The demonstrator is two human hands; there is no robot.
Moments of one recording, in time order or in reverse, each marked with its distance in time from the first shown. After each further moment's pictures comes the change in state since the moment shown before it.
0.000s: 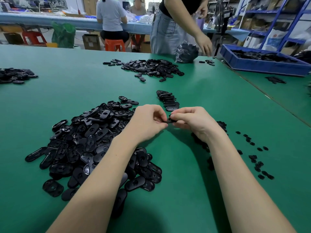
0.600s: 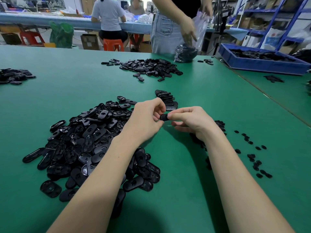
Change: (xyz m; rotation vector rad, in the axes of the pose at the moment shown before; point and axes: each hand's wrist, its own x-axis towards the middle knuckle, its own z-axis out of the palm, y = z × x) left_hand 0.001 0.001 0.001 0.055 0.091 0.165; right_hand -0.004 -0.005 0.003 -0.061 0.029 0.048
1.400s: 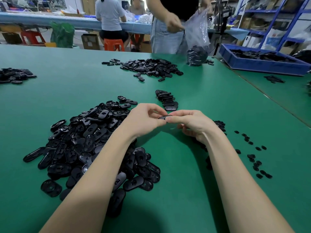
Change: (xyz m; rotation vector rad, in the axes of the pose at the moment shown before) left_hand 0.004 -0.004 -0.009 -0.242 -0.166 -0.321; right_hand -0.004 0.003 -0.003 -0.025 -0.047 0.068
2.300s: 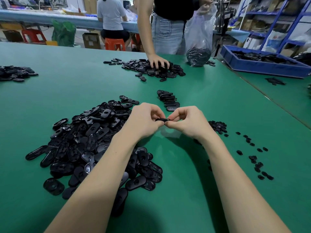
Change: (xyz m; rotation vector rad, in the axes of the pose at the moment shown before) left_hand -0.002 0.000 -0.001 0.257 0.094 0.060; right_hand 0.002 0.004 0.010 -0.455 0.098 -0.353
